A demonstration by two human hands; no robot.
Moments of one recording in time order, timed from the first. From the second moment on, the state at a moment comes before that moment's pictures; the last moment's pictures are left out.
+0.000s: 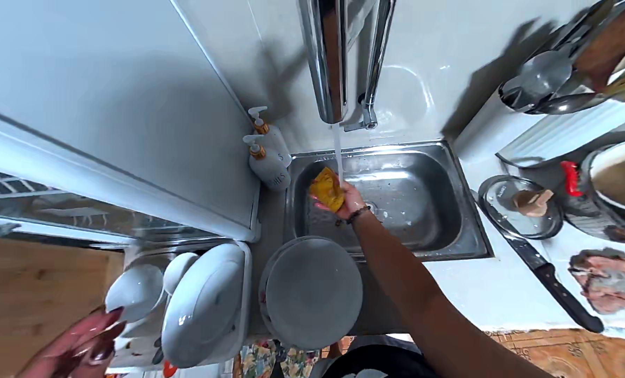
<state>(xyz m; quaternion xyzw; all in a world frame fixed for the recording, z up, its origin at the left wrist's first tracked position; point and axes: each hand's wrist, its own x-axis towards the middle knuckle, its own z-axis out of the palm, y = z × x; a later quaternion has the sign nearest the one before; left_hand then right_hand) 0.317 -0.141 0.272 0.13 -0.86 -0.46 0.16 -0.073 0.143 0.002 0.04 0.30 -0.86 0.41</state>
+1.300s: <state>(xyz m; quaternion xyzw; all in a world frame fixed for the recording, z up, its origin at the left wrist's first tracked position) 0.242 -0.056 -0.005 0.01 -0.89 -0.44 -0.15 -0.093 0.271 0.089 -0.24 0.87 -0.42 0.01</state>
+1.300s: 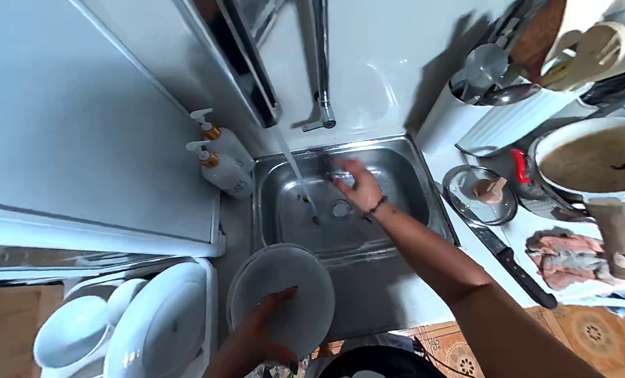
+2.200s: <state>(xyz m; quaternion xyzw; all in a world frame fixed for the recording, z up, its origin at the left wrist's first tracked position) 0.275 -0.014 -0.055 0.11 -0.96 -0.24 -0.05 -0.104 0.101 -0.297 -0.44 0.88 -0.12 0.16</state>
